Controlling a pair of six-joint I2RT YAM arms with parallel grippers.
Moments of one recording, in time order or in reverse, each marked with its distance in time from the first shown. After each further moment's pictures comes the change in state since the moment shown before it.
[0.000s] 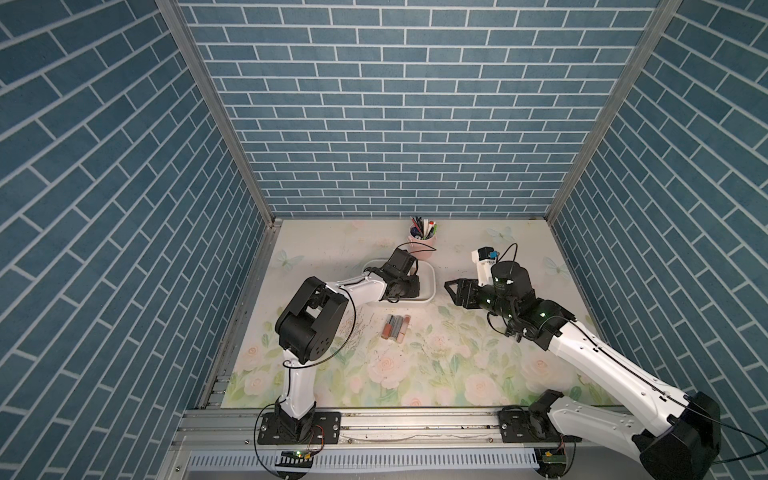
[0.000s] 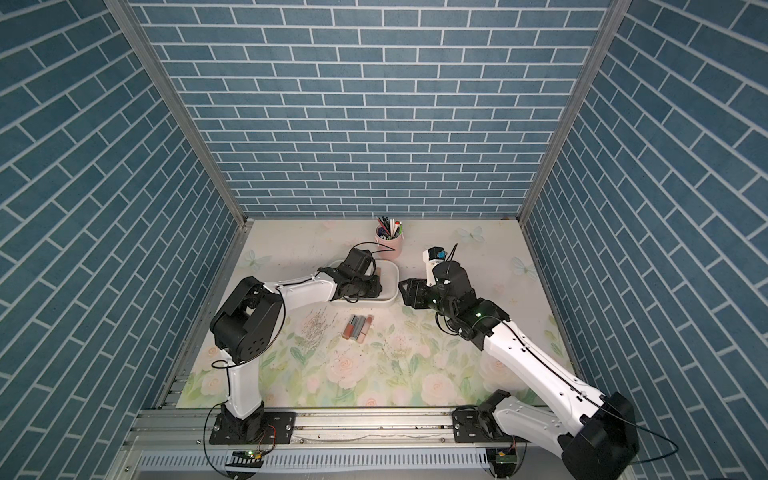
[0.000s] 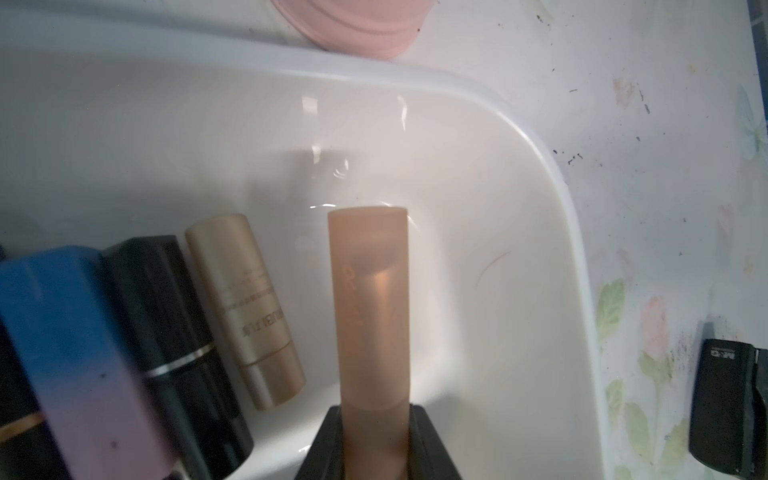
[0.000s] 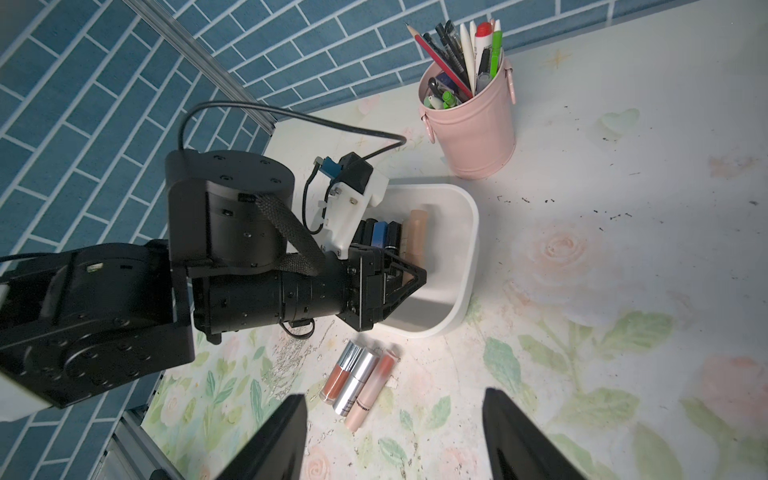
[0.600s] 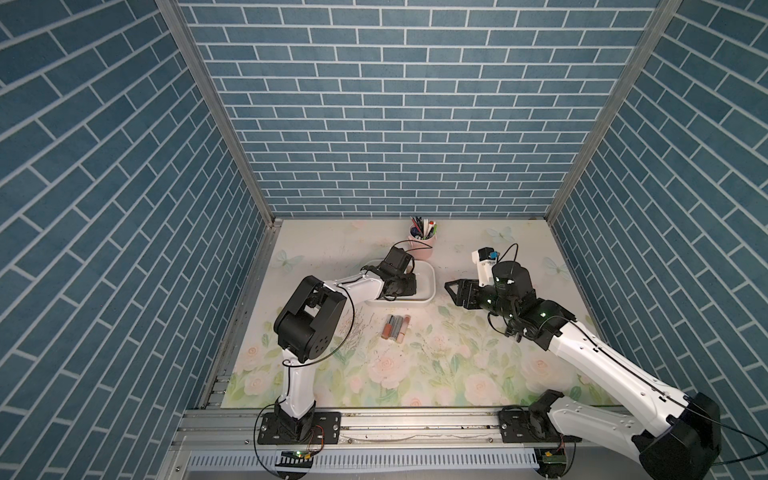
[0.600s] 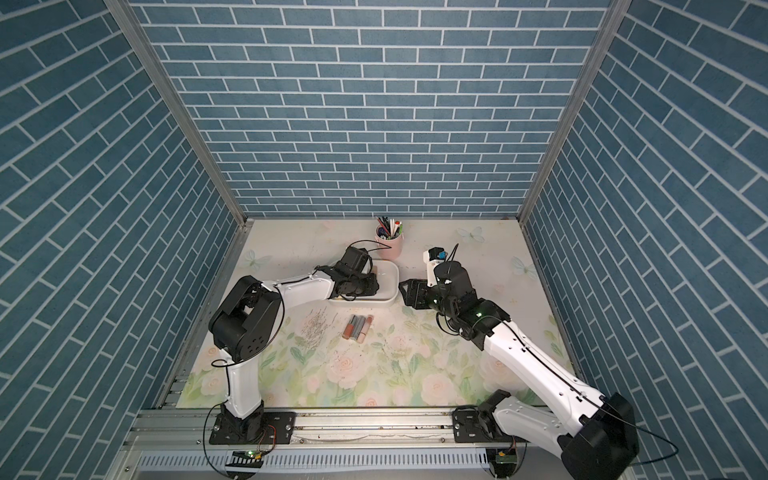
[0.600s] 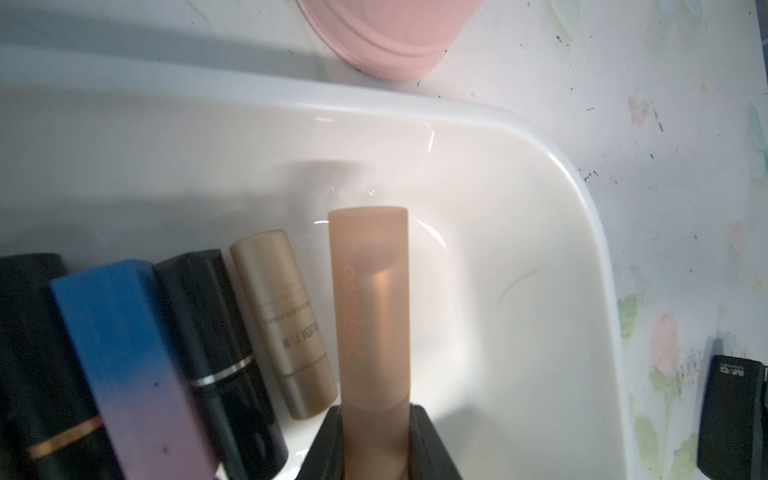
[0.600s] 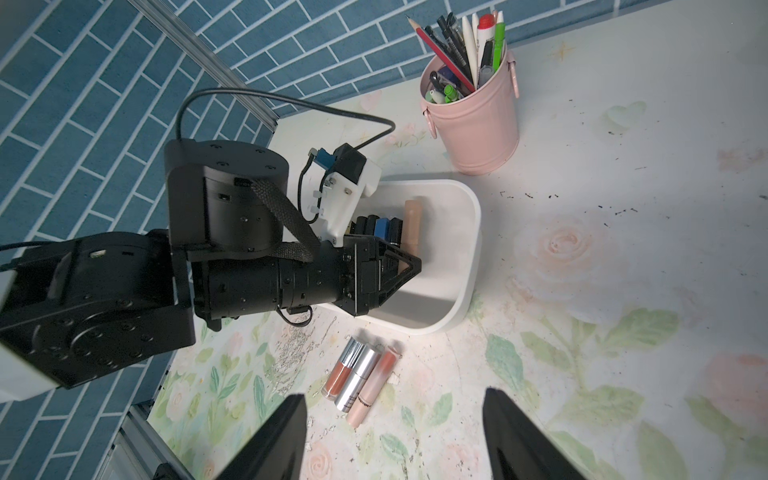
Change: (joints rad) left arm 0.026 0.000 0.000 0.000 0.001 -0.001; right arm -0.010 -0.002 -0.005 0.002 -0.019 0.000
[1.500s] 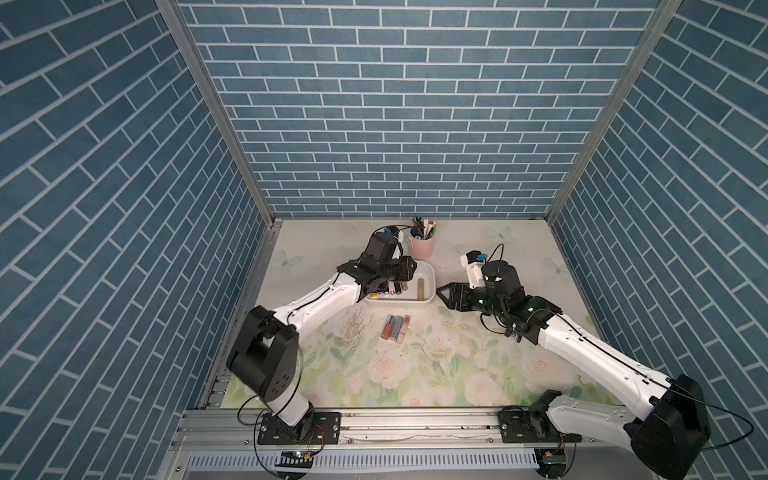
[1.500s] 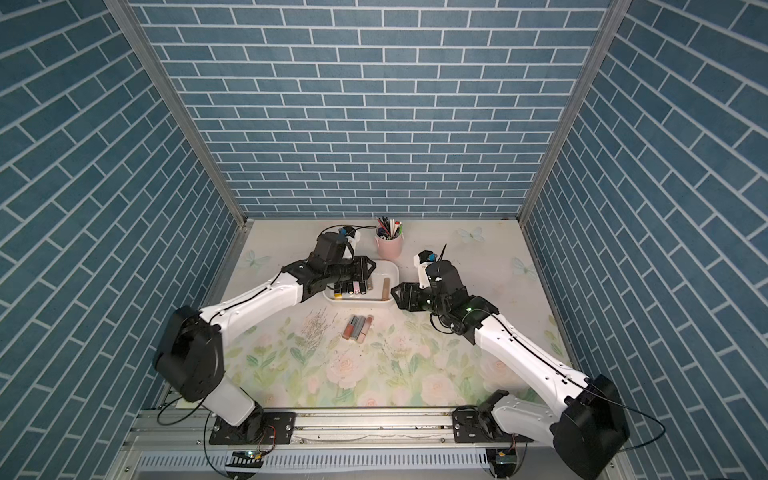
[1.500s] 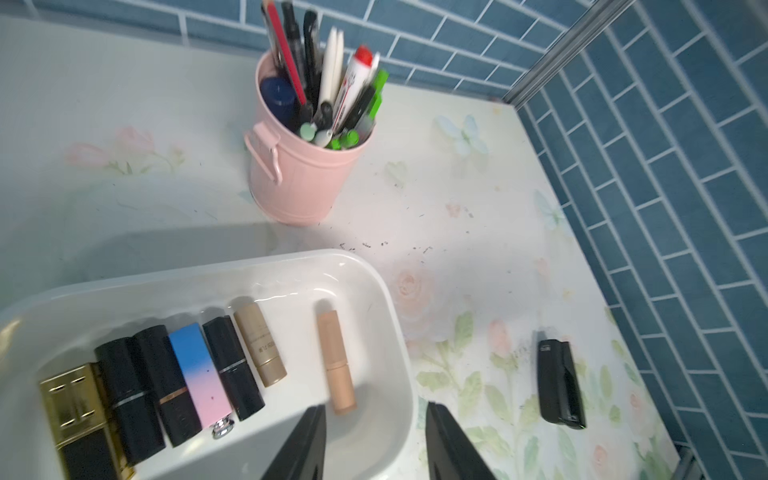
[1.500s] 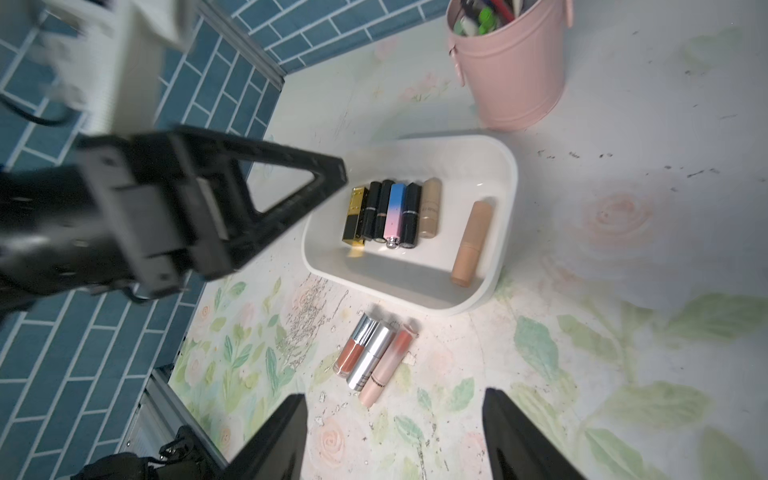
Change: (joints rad) left arm 0.011 -0.417 -0.093 -0.001 0.027 0.090; right arm 0.058 0.119 -0.002 0.036 -0.091 0.020
